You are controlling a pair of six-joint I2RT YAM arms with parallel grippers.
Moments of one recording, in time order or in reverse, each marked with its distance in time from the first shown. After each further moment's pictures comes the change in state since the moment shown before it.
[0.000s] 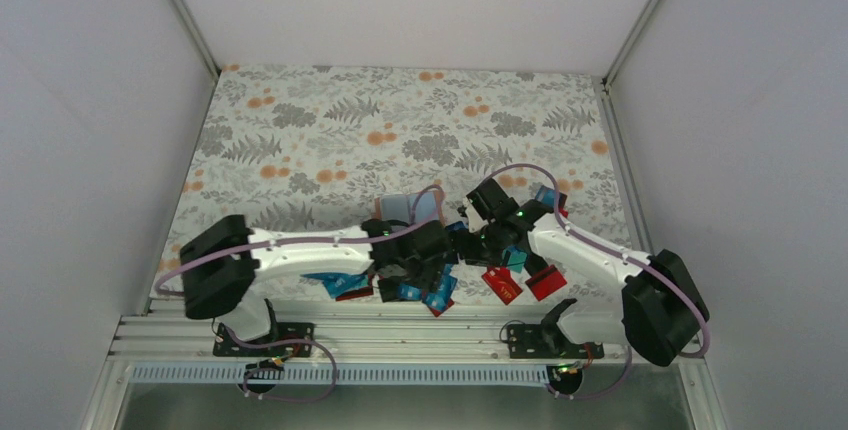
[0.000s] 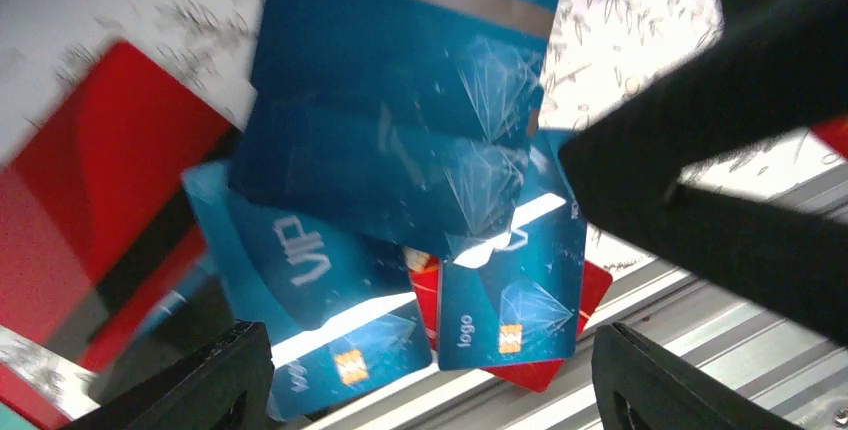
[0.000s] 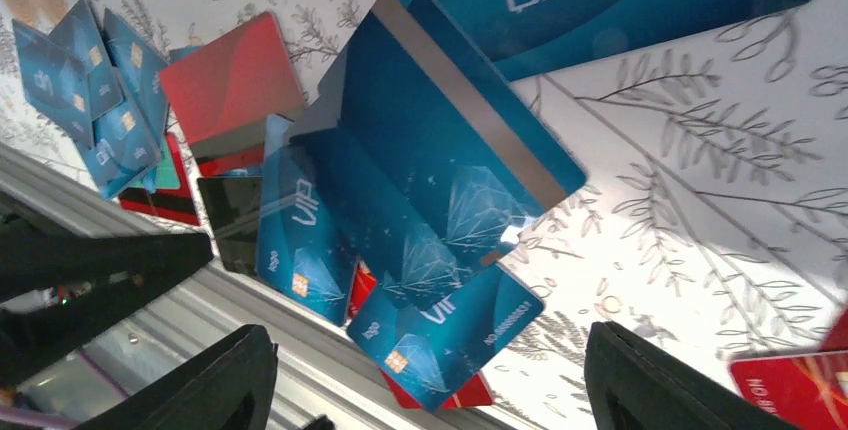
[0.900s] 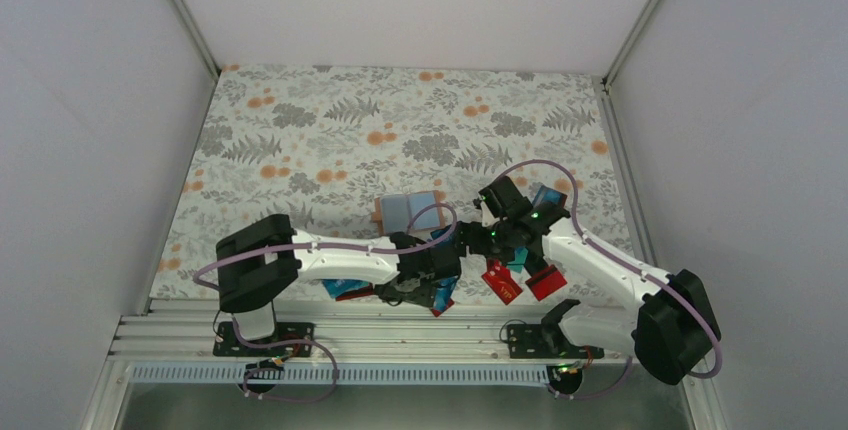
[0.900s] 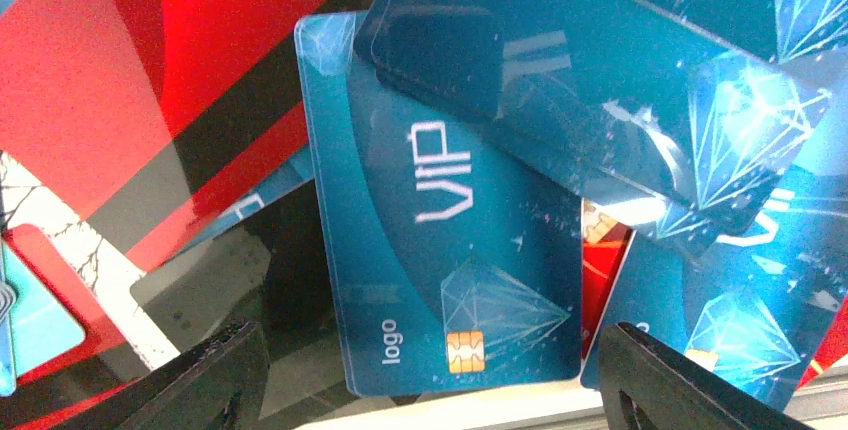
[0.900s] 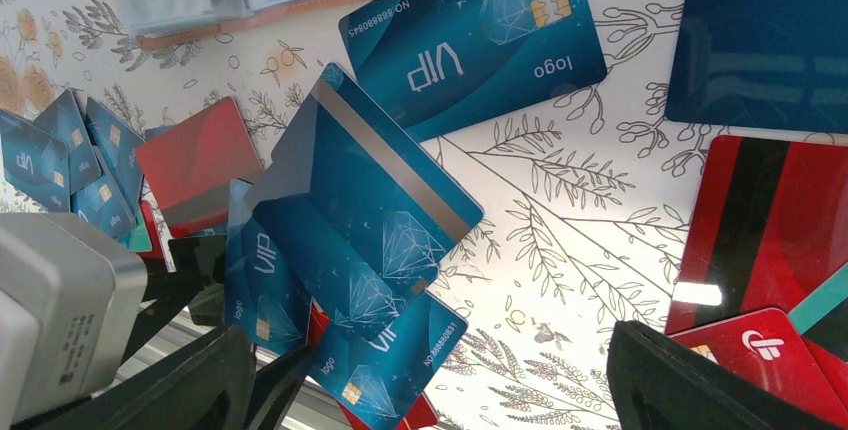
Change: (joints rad) left arm -0.077 0.184 0.068 -0.191 -0.087 -0.226; right arm -0.058 -0.107 -0.003 -0.053 0.137 0.009
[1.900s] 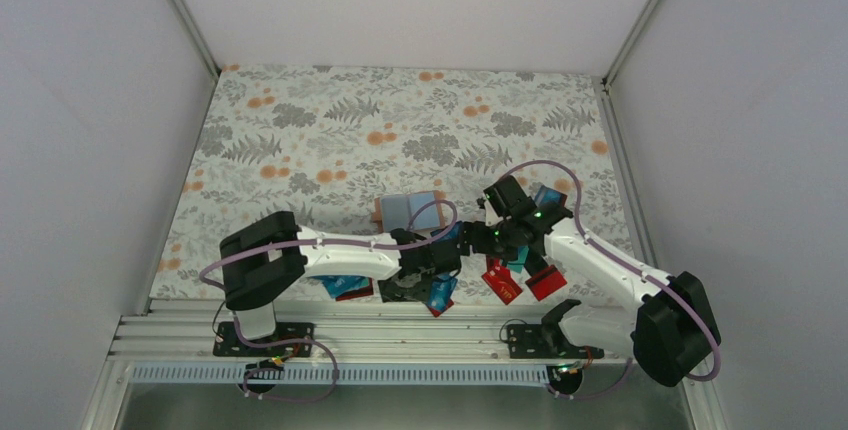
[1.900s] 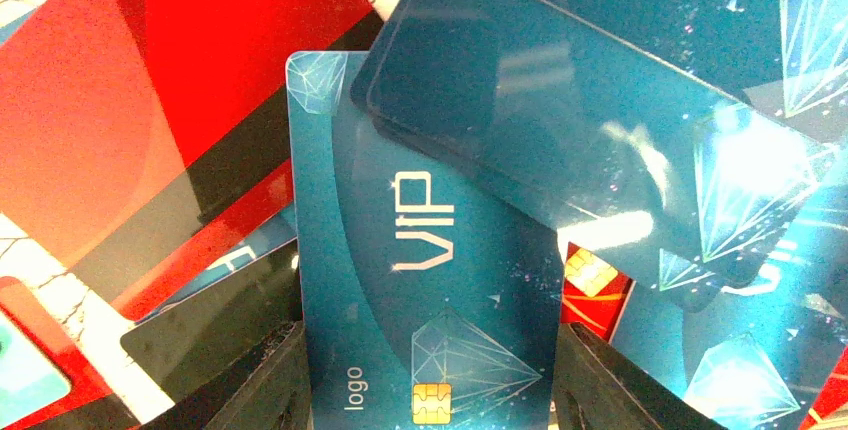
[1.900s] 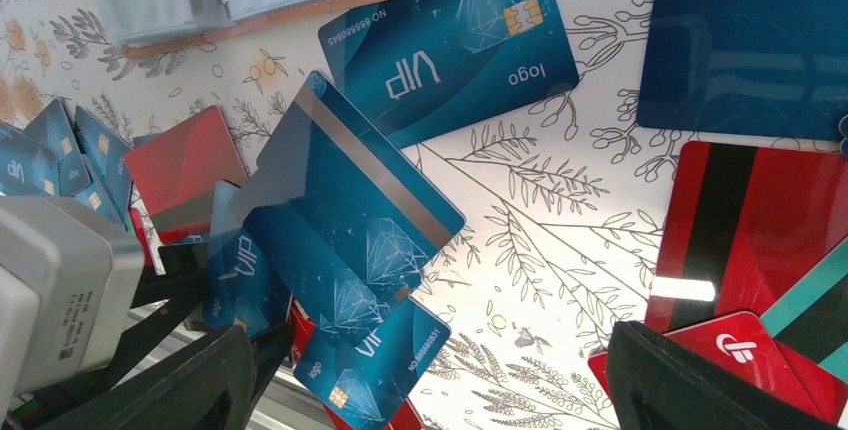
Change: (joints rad) left arm 0.030 0.021 -0.002 0.037 0.006 0.032; right arm -0.035 -0.003 -0.011 -0.001 -0.006 -0.025
